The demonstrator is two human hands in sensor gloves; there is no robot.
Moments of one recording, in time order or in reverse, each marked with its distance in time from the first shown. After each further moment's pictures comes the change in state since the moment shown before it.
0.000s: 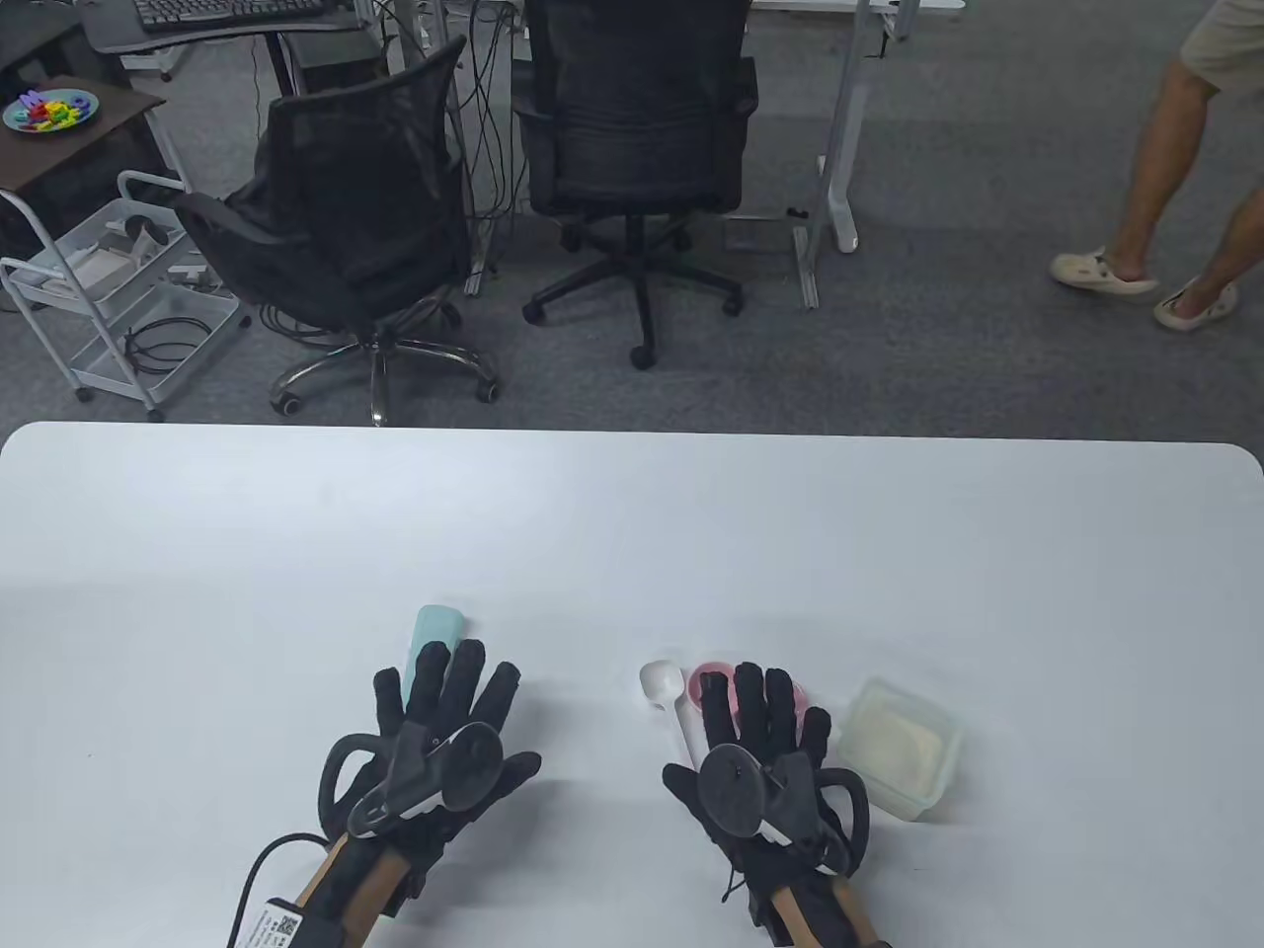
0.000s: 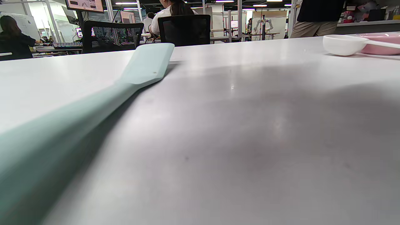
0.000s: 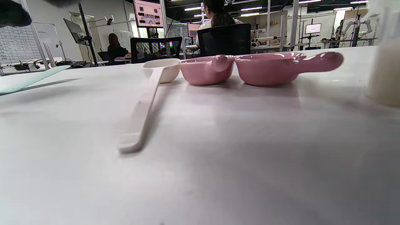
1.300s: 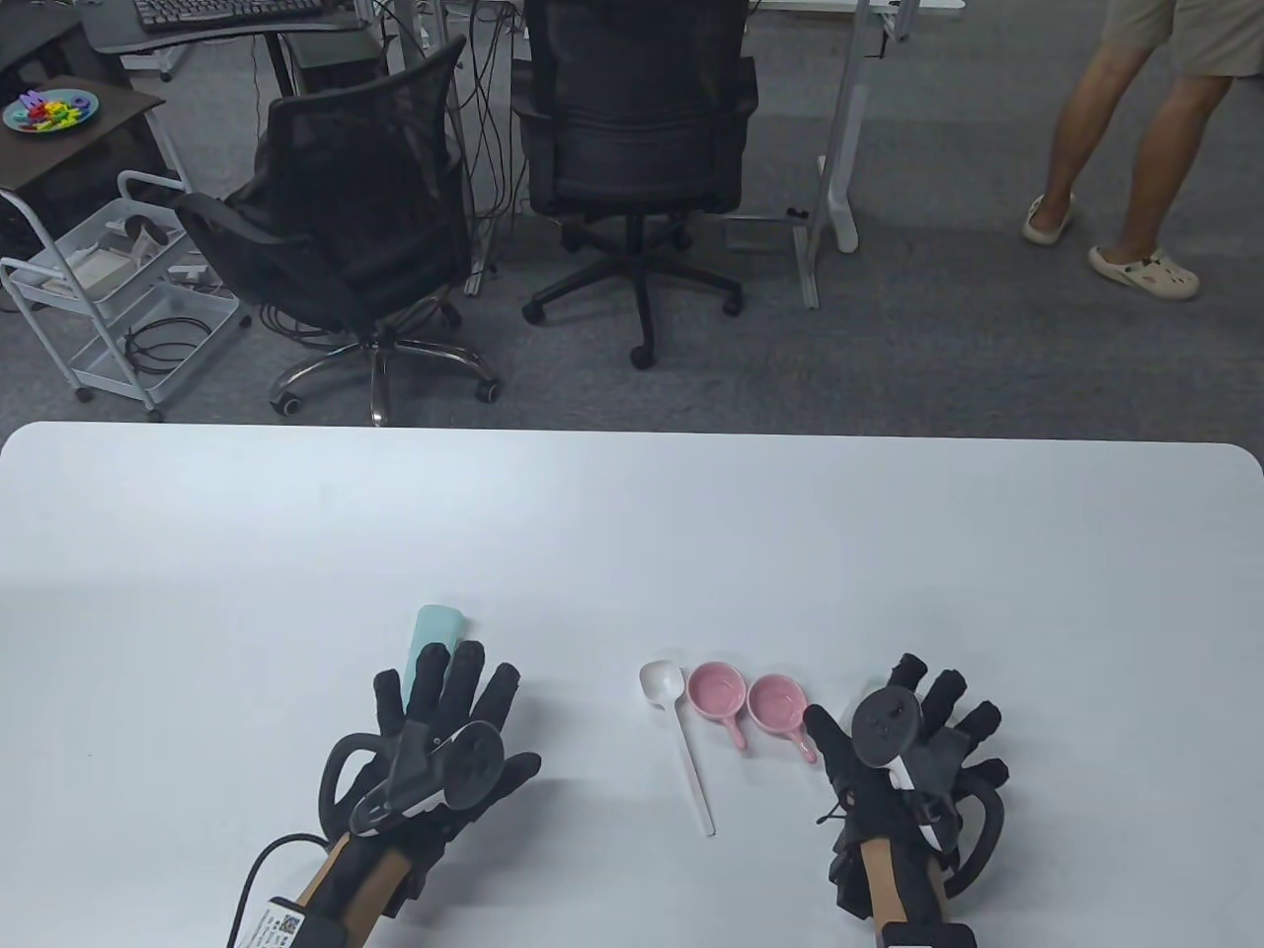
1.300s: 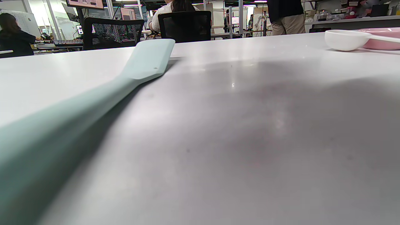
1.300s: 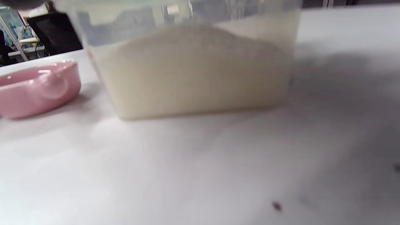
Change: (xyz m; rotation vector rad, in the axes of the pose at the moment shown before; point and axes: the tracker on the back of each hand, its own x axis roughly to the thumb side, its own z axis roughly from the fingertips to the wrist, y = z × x) left_hand 0.000 -0.001 -0.001 -0.015 0.004 -0.002; right_hand -0.126 -0.010 0.000 0.084 0.659 -0.161
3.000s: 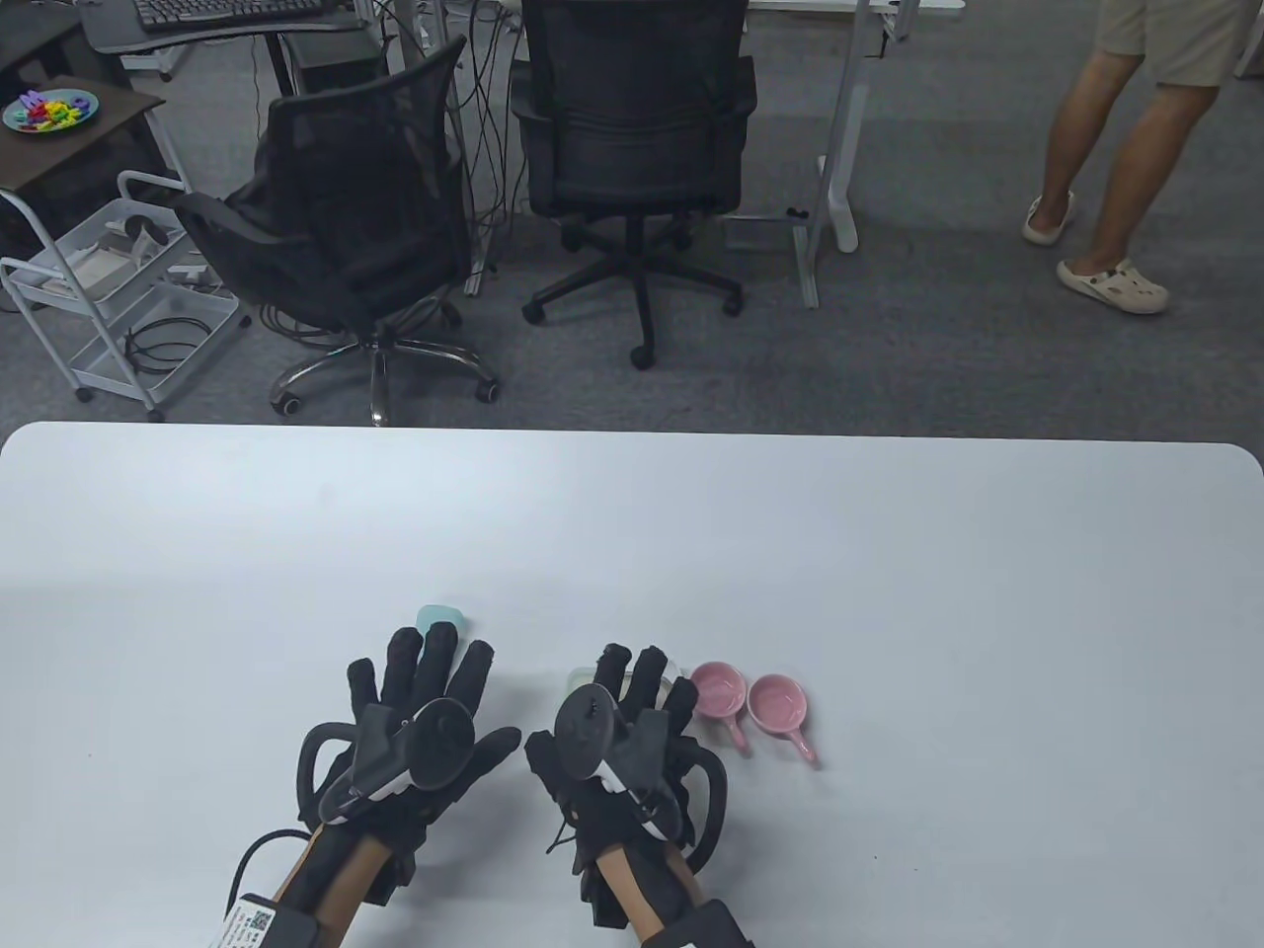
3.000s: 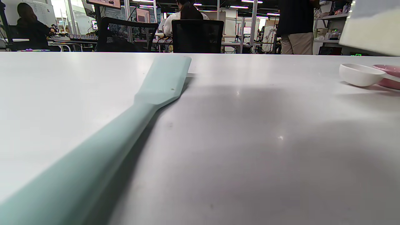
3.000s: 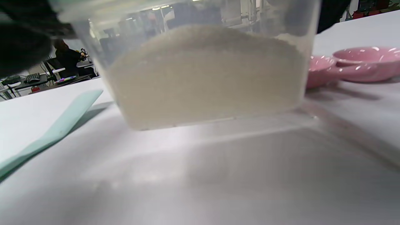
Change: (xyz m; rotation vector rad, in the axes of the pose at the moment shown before) left_hand -0.022 0.017 0.001 0.035 0.048 0.100; right_hand 0.215 0.037 0.122 0.014 -0.423 0.050
